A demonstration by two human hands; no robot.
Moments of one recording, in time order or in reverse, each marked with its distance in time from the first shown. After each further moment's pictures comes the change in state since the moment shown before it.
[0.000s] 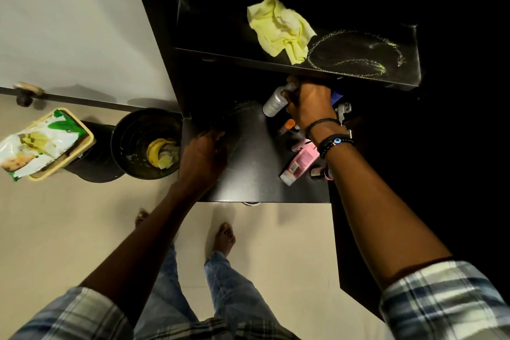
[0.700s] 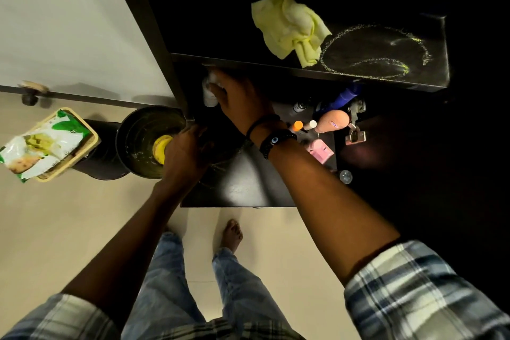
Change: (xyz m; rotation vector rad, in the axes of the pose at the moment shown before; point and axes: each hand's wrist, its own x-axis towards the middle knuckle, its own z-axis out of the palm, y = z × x) left_hand 0.020 -0.041 -0.010 0.084 -0.014 -0.056; right_hand 0.019 -0.086 0.071 0.226 -0.061 -0.347
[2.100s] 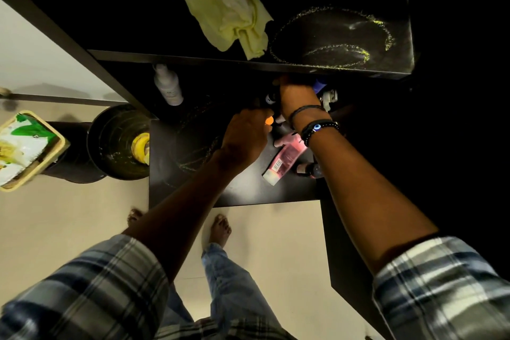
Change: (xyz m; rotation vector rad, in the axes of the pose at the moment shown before) left_hand 0.049 0.120 0.102 0.057 -0.135 0.275; right_hand -0.032 0.115 -0.078 -0.427 -0.330 0.426
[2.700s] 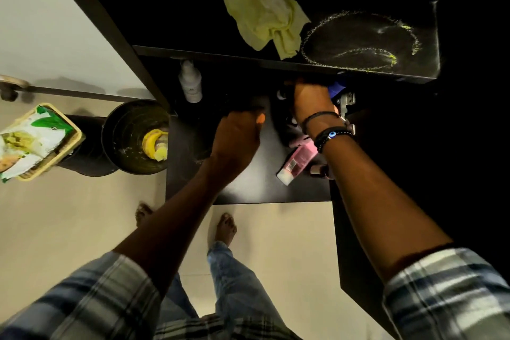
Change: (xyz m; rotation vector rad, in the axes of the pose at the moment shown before) left_hand -0.033 -0.019 -0.044 -0.034 0.136 -0.070; right_hand -0.006 -0.015 0.002 -0.017 0.122 0.004
